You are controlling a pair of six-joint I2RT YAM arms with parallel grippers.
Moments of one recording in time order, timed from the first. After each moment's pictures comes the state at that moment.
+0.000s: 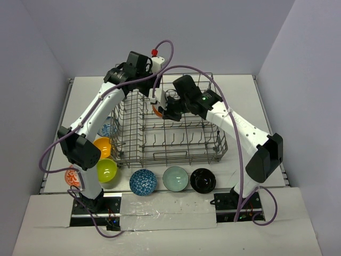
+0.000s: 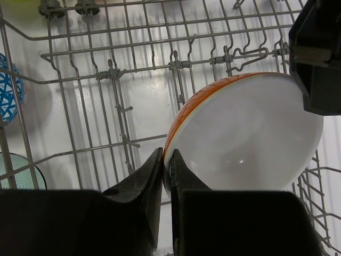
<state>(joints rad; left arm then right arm) -0.52 1.86 2.02 -0.90 0.22 0.07 0.68 1.62 1.59 -0.74 -0.43 -0.65</state>
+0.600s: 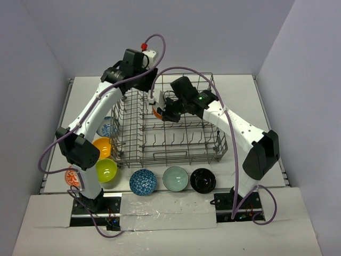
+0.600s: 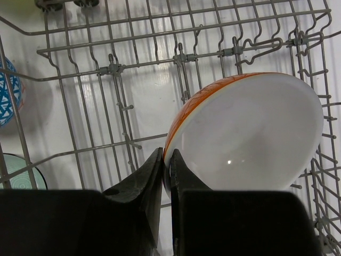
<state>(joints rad) -0.50 1.86 2.02 -0.85 0.00 -0.02 0.68 1.66 1.59 -0.74 -0.43 -0.63</state>
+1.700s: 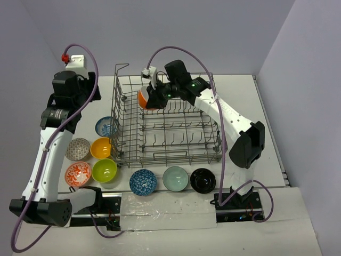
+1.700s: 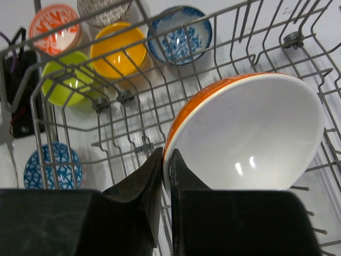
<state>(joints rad) -0.13 1.19 1.44 -0.59 -0.16 -0.08 0.66 1.86 1.89 -0.68 -0.62 -0.28</state>
